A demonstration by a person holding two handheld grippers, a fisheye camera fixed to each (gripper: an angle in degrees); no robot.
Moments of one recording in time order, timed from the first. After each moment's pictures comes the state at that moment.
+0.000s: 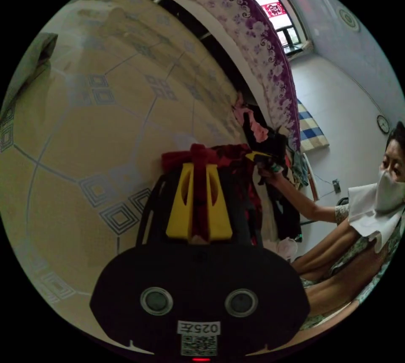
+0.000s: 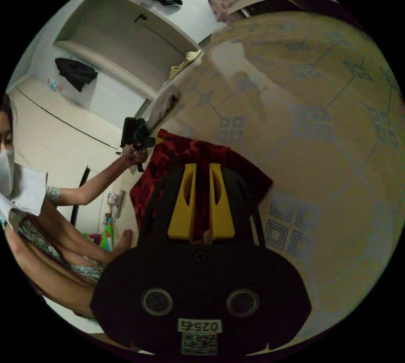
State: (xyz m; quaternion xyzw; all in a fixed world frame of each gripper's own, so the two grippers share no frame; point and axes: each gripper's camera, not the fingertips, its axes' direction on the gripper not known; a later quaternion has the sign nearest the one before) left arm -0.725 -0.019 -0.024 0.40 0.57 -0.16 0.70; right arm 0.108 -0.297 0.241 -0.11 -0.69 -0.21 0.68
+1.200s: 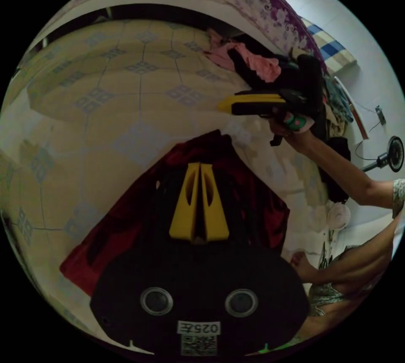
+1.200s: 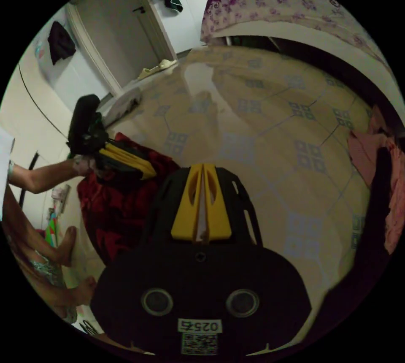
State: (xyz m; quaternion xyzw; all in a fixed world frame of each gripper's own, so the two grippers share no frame) left arm -0.484 -0.149 -0.193 0.37 0.39 0.01 0.85; right arm 0.163 -0.265 0.275 0.01 -0.58 -0.25 0.77
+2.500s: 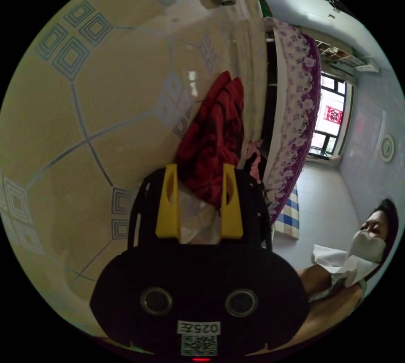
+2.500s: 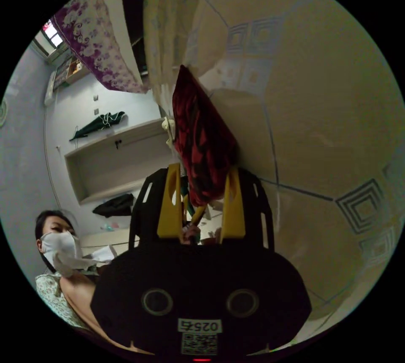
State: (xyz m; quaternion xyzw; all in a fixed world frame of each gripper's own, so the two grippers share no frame) left arm -0.556 0.307 -0.195 0.26 0.68 -0.44 0.52; right arm 0.140 -0.041 0.500 -0.33 -0.72 0.25 0.55
